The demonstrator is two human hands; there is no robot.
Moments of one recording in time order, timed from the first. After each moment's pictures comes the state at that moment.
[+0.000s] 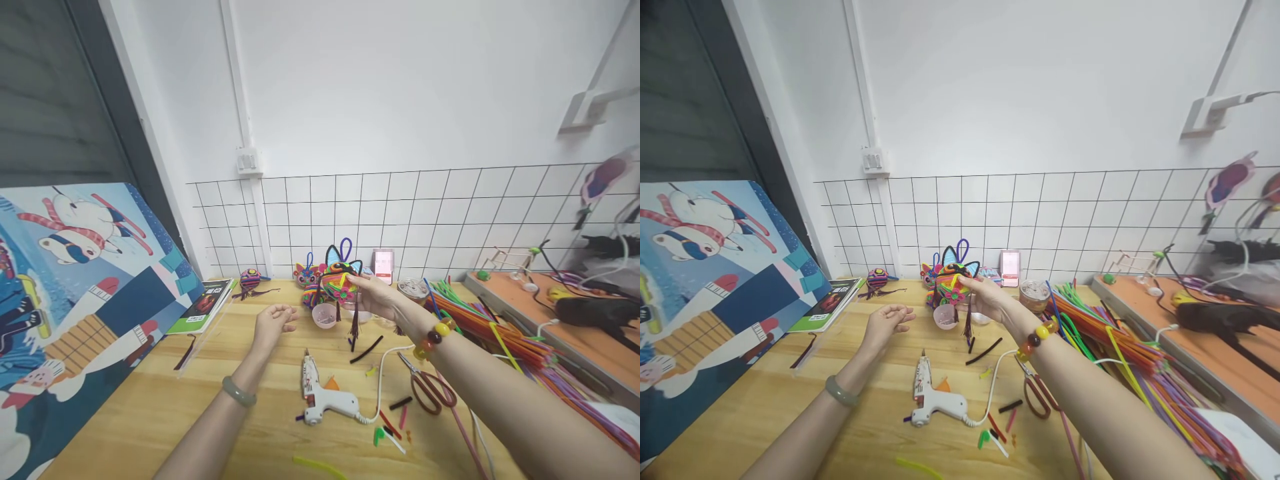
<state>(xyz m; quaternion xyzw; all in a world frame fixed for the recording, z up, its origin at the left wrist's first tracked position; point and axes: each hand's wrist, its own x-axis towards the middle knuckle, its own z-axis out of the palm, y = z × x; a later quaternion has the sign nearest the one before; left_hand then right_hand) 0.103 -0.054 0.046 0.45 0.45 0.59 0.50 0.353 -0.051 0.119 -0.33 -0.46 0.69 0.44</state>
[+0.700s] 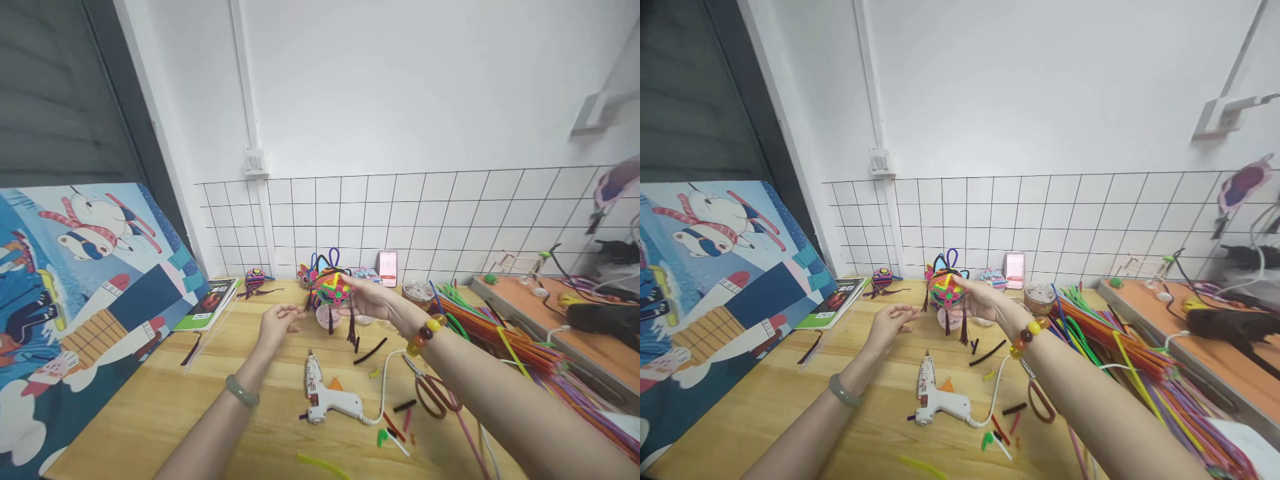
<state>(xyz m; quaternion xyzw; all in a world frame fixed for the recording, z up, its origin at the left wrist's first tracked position) 0.106 -0.066 0.056 0.46 0.44 0.58 0.51 0.336 -0.040 0.119 -0.33 -0.46 0.75 0.34</state>
